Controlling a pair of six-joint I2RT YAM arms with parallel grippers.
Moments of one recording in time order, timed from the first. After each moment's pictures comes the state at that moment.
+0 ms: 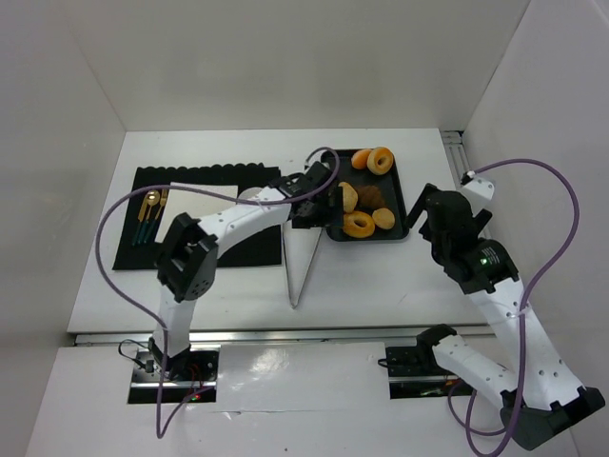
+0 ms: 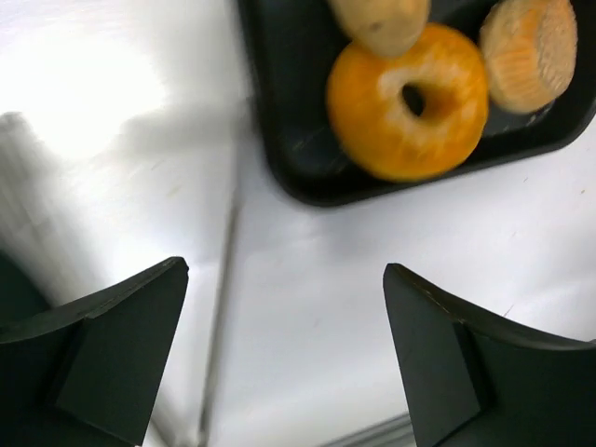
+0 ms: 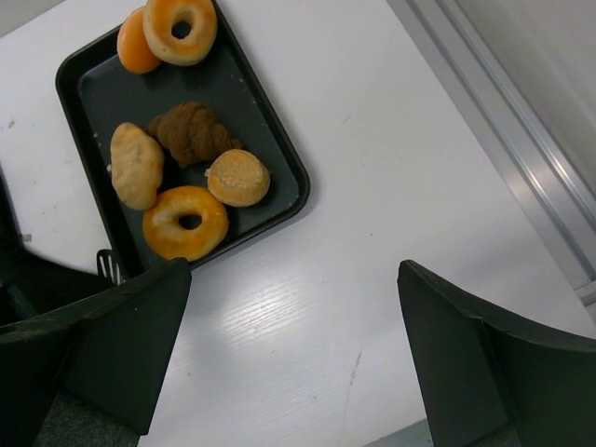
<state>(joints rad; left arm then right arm) -0.75 2.08 1.76 -0.64 -0.06 -0.73 0.38 0.83 1.07 -0.85 0.64 0.61</state>
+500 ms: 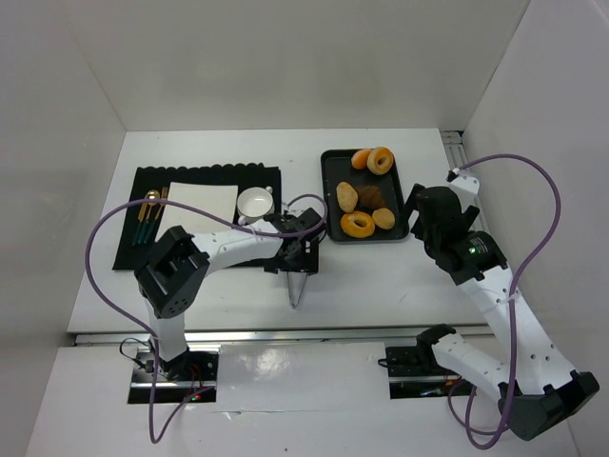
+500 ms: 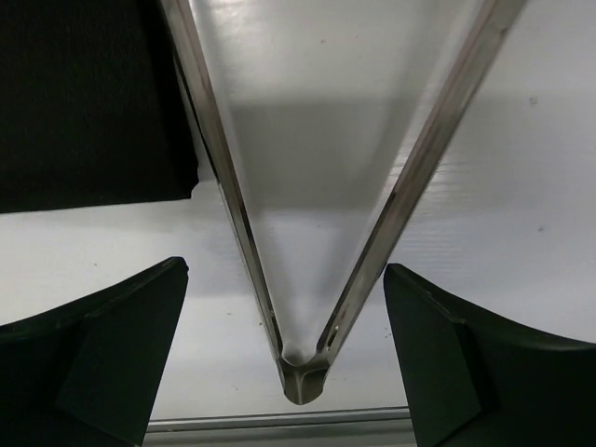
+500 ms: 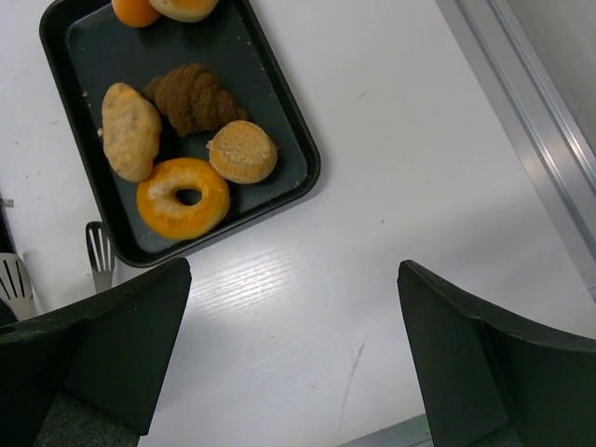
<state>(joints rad) -0.84 1.85 1.30 -0.74 -0.22 -0.81 0.38 0.90 1.05 -0.83 0.58 0.59</state>
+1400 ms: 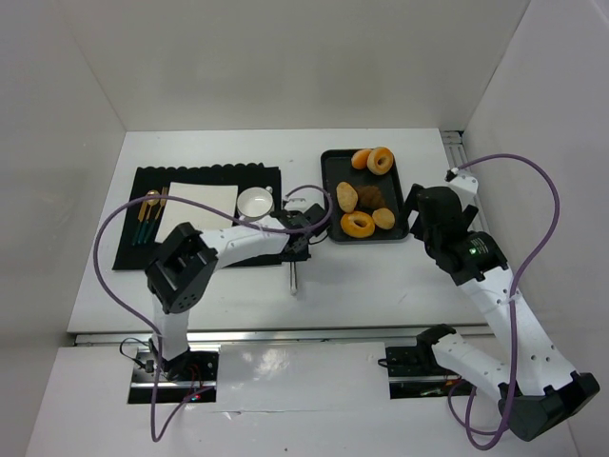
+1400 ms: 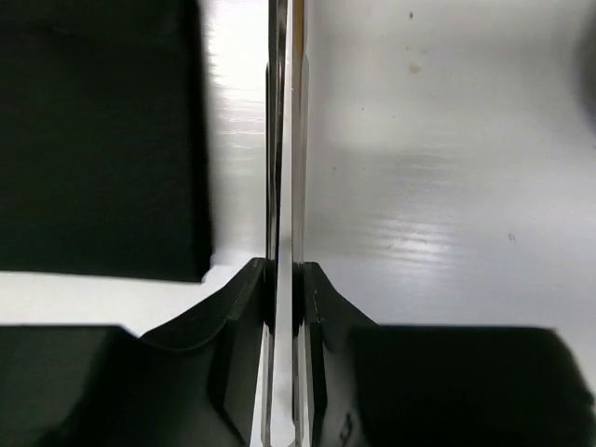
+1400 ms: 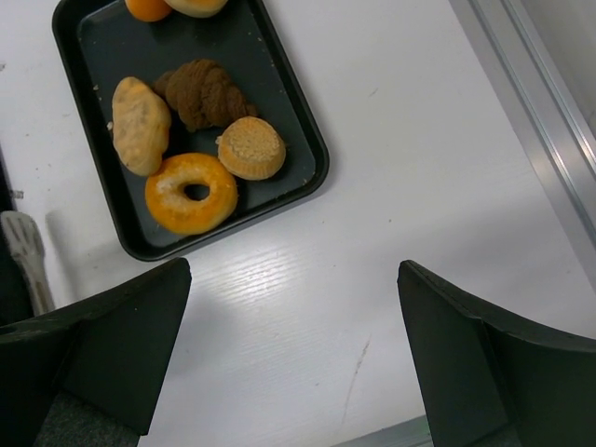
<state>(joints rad) -0.85 1.94 1.37 -0.70 -0.40 -0.90 0.38 0.90 1.05 -0.82 0.56 0.58</state>
